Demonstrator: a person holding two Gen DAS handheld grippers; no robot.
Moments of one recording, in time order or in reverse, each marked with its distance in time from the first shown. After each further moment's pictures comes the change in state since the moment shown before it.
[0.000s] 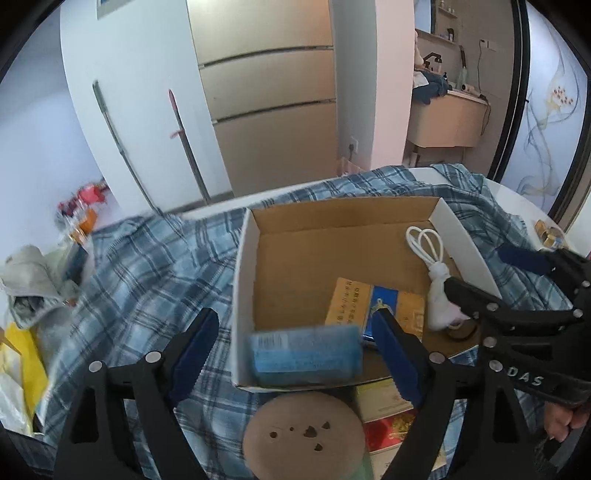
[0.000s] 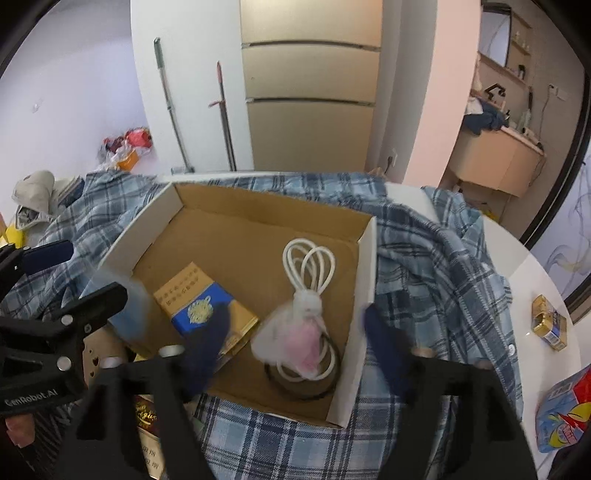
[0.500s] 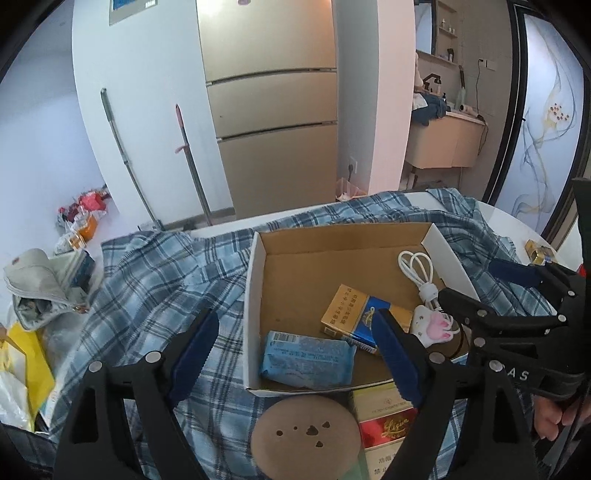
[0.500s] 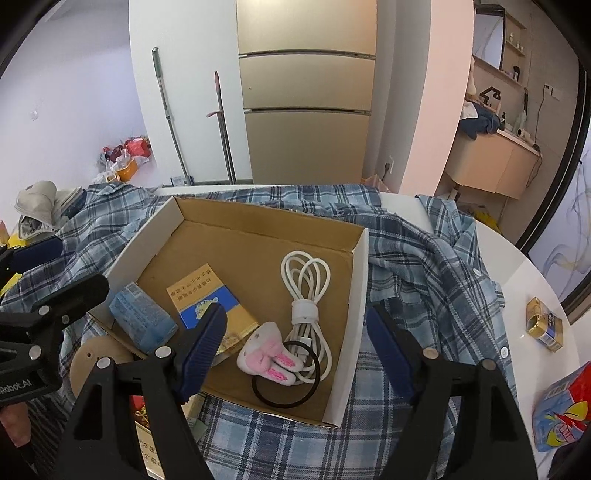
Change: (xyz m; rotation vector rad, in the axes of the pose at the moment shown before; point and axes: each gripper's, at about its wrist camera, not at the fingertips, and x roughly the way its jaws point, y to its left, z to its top) left arm -0.028 0.010 0.003 -0.030 -0.081 -0.016; right arm -0.009 -0.005 0.004 0.013 -0.023 0.004
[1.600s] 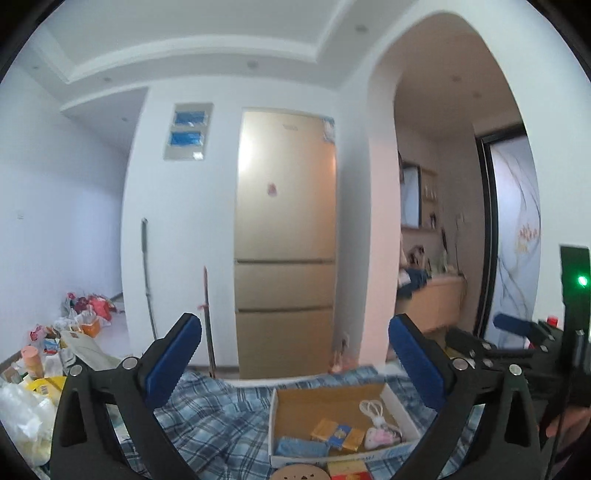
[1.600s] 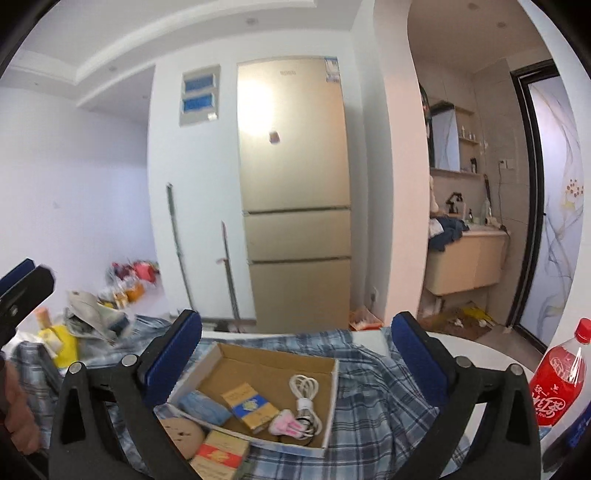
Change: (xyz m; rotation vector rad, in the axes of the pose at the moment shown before) left arm -0.224 0.022 -0.044 -0.104 -0.758 -0.002; right arm -0.184 0.005 -0.016 0.050 -0.597 -0.006
